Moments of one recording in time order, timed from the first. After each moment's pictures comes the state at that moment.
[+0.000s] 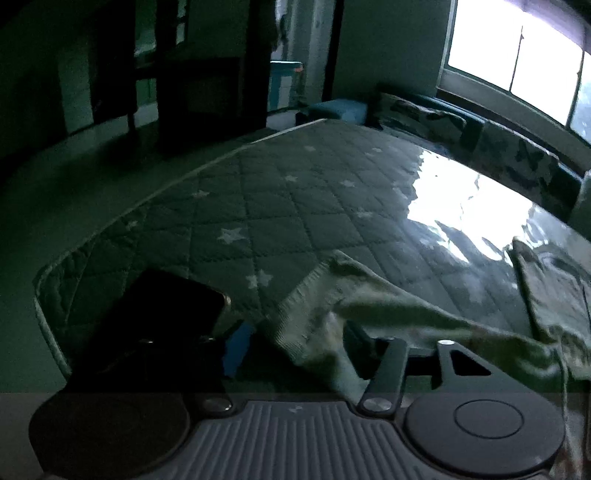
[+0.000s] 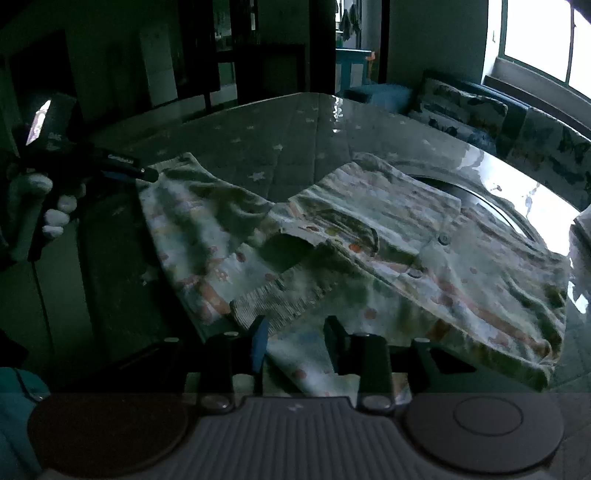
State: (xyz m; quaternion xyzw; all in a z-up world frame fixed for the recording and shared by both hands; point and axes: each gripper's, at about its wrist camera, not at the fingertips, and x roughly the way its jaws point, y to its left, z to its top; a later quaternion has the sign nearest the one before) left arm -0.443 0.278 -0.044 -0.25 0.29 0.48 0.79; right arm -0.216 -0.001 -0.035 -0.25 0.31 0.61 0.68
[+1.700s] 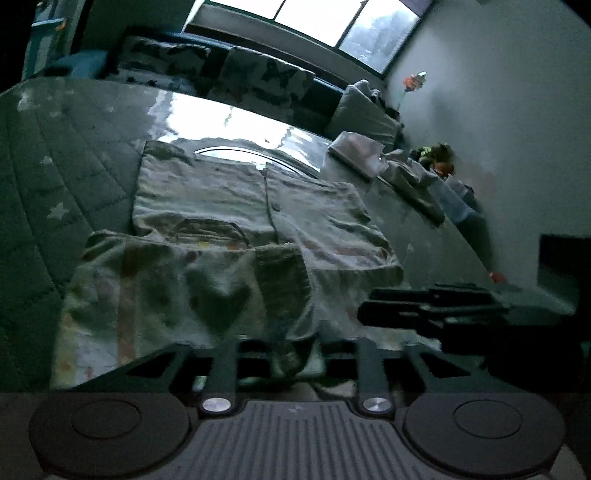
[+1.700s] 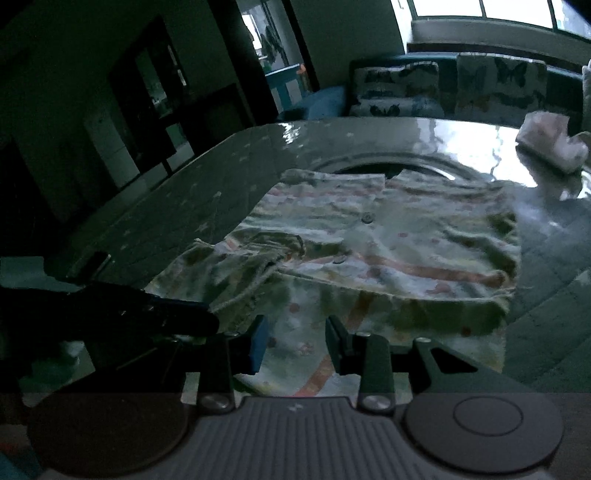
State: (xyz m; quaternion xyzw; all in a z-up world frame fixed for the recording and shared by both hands) left arm -0.320 0.120 -0.025 -0.25 0.33 0.07 0.91; right arm -0.153 -0.042 -0.032 -0.09 0.39 0.57 0.72
